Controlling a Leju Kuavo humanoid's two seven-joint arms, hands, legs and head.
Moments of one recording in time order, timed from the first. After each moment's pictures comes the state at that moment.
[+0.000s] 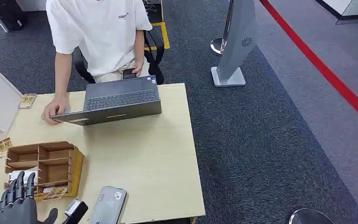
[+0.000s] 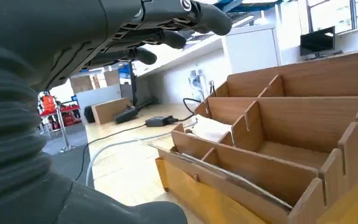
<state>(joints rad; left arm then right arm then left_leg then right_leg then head) 0.34 -0.28 0.28 -1.78 -1.55 0.16 -0.12 0.33 0.27 -0.07 -0.97 0.68 -0.03 0.60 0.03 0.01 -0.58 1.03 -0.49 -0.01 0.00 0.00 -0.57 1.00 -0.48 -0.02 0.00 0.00</state>
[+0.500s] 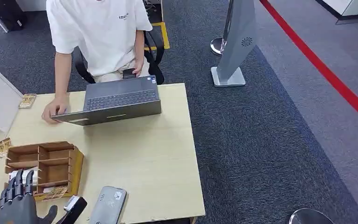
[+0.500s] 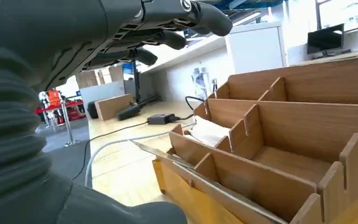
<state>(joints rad) 0.30 -0.28 0.29 -1.76 -1.55 0.16 -0.11 0.33 0.27 -0.07 -0.98 0.70 -0.01 0.59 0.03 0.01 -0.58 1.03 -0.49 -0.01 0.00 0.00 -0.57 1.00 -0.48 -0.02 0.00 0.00</state>
